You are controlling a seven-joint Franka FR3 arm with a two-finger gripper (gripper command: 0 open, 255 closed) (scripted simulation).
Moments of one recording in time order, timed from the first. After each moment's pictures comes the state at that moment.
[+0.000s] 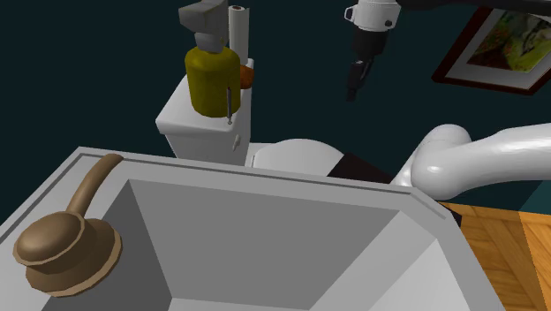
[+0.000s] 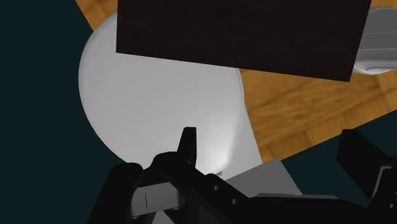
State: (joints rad) arm 0.00 -0.81 0.02 -2.44 0.00 1.50 -0.12
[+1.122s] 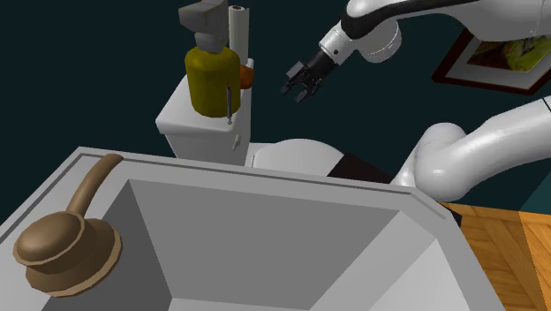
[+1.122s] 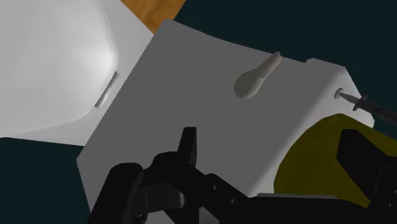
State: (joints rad) arm 0.11 -0.55 -0.22 -2.63 0.62 2.31 -0.19
